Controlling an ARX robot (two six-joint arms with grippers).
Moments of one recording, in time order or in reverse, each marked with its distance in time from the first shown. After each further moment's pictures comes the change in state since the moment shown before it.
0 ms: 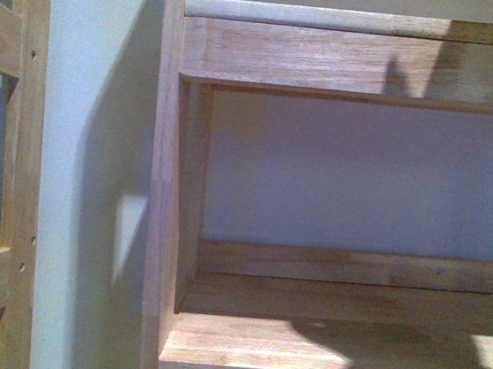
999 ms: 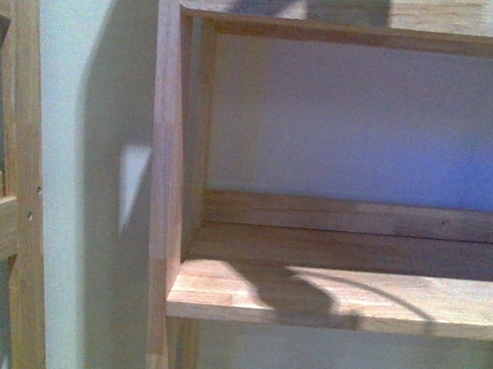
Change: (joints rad) left arm 0.000 0.000 0.000 0.000 0.000 0.000; right arm 0.312 0.884 1.043 -0.190 -0.025 0.350
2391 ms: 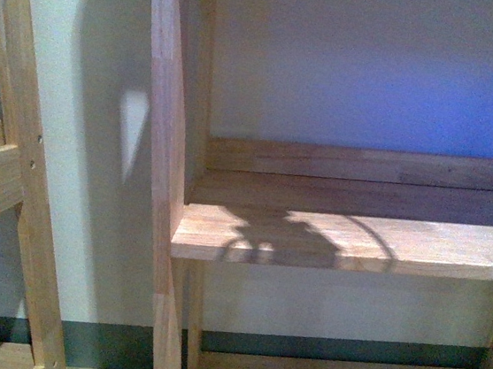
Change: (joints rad) left arm 0.000 0.000 0.000 0.000 0.000 0.000; right arm 0.065 0.351 0.378 -0.123 -0.018 0.200
